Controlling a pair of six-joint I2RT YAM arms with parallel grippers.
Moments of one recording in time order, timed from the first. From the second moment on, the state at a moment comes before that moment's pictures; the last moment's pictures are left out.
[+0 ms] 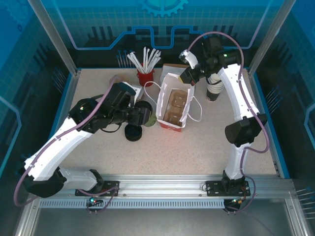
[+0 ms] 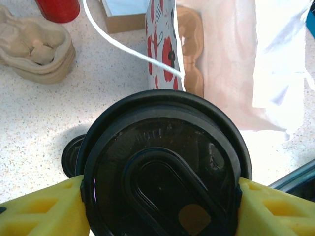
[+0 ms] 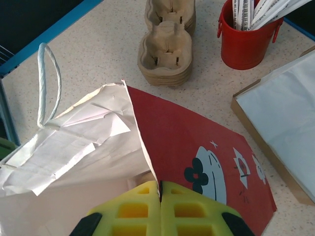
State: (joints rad) left arm -0.78 1.27 1.68 -1.24 -0.15 -0.44; right arm 0.27 1.98 2.32 -1.35 -0.61 -0.39
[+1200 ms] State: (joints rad) left arm -0.78 1.42 1.96 -1.33 -0.19 -0.30; right arm 0.49 1.91 2.20 -1.32 -0.68 0.03
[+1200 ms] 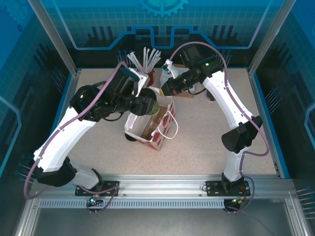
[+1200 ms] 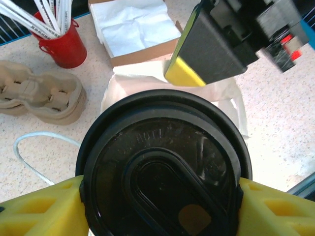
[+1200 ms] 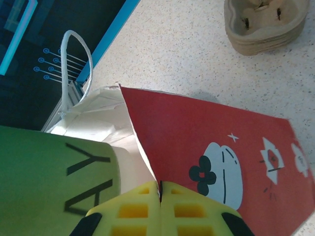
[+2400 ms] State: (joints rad) left arm -0.83 1.20 1.39 -0.95 -0.29 -0.32; right arm 0.54 1.83 2.09 -1.18 -0.66 -0.04
